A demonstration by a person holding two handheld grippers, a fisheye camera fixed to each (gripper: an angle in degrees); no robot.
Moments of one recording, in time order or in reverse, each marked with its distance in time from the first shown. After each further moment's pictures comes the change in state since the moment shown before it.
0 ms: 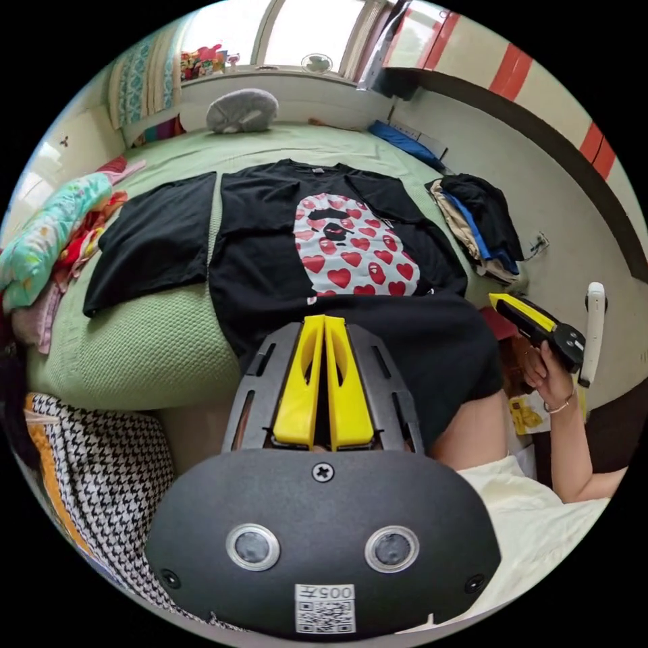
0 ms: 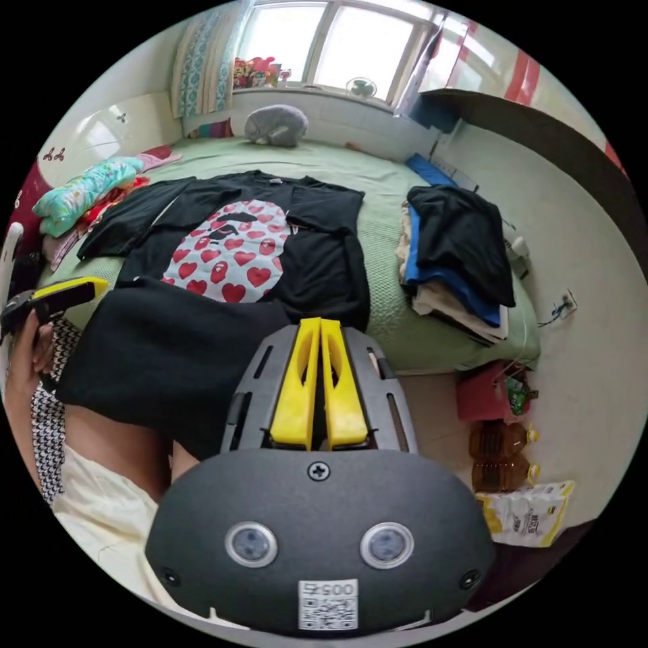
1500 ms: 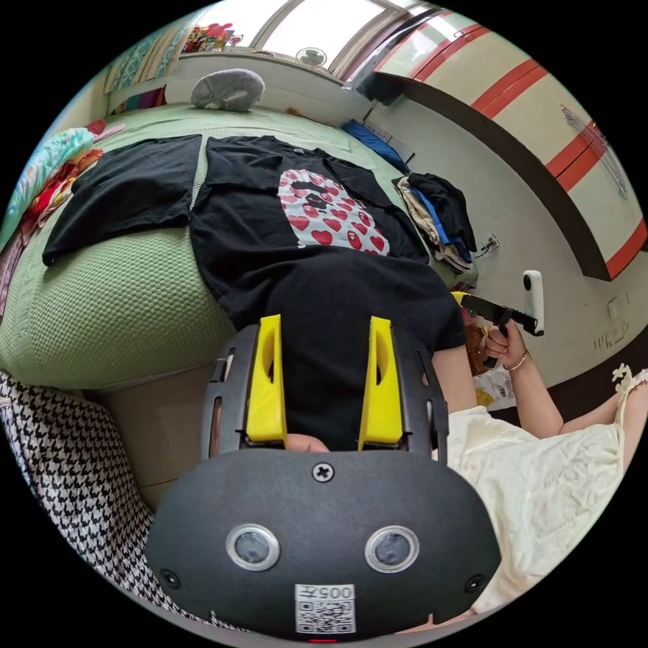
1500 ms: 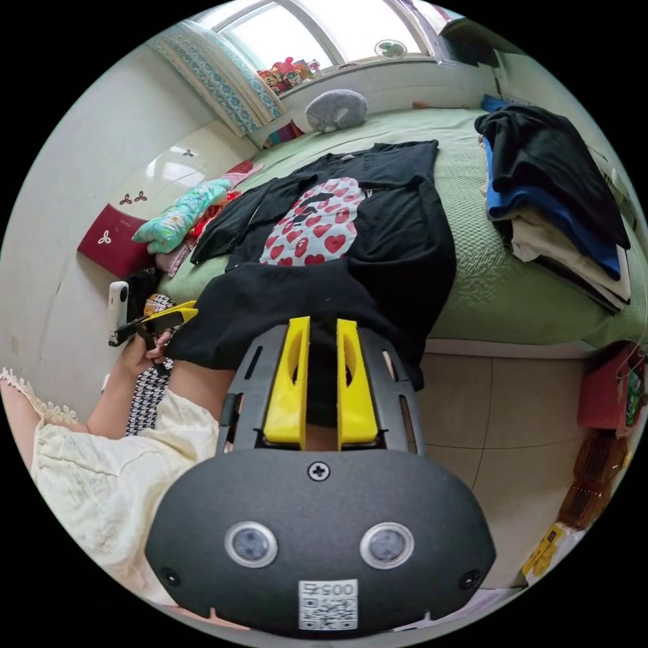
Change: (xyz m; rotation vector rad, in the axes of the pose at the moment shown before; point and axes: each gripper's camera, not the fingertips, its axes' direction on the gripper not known) left arm -0.052 0.048 -0.053 -0.020 0.307 0.006; right arm 0.148 0.051 -0.034 -0.103 -0.670 0.020
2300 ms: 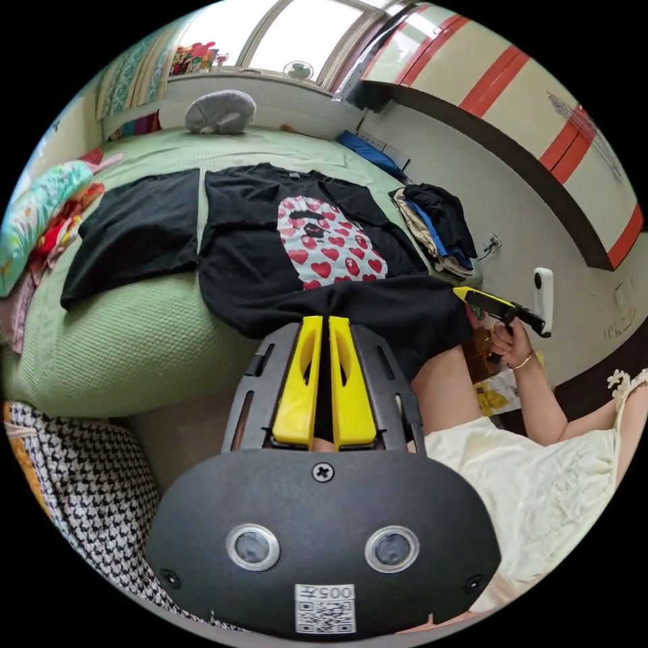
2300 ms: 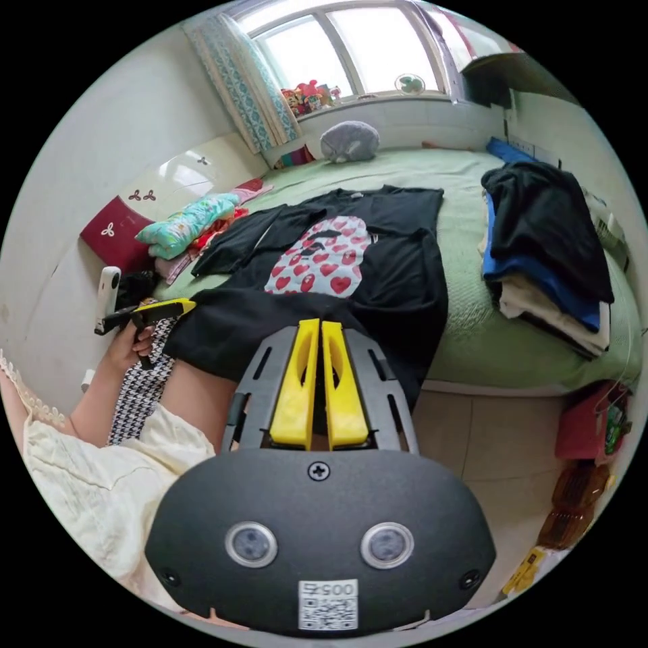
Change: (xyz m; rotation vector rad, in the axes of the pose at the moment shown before) left arm 0.025 -0.053 -0.037 0.080 -0.101 0.087; right arm -0.043 -0.021 -0.025 0.154 0.107 -0.117
